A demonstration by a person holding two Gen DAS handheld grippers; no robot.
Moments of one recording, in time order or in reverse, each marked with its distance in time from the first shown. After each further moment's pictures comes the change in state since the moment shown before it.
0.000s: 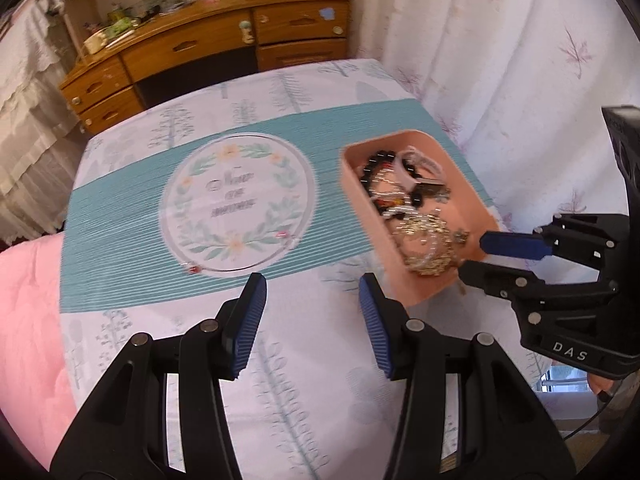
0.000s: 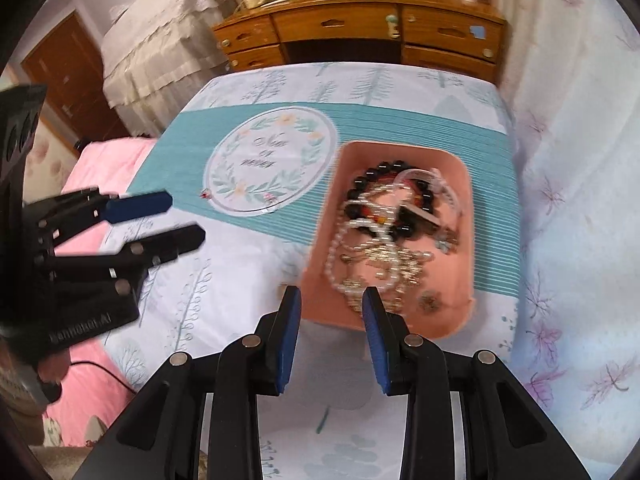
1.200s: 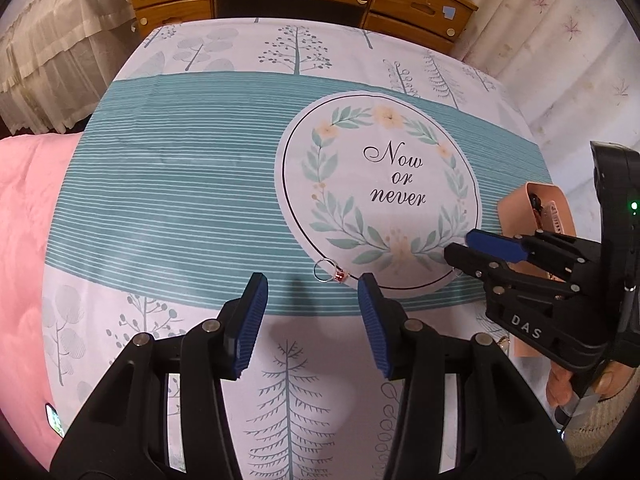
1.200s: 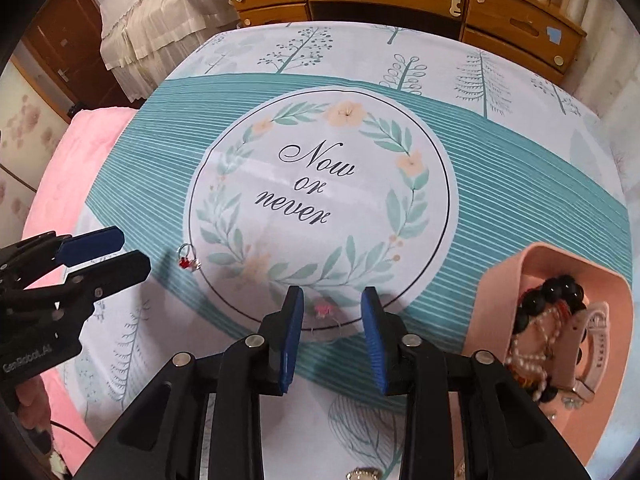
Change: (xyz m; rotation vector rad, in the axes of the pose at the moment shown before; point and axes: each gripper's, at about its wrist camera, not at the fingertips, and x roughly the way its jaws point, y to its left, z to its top) left arm 0.096 0.170 -0.008 -0.340 0.112 -0.013; right arm 0.188 0.077 0.120 -0.076 0.121 -0.011
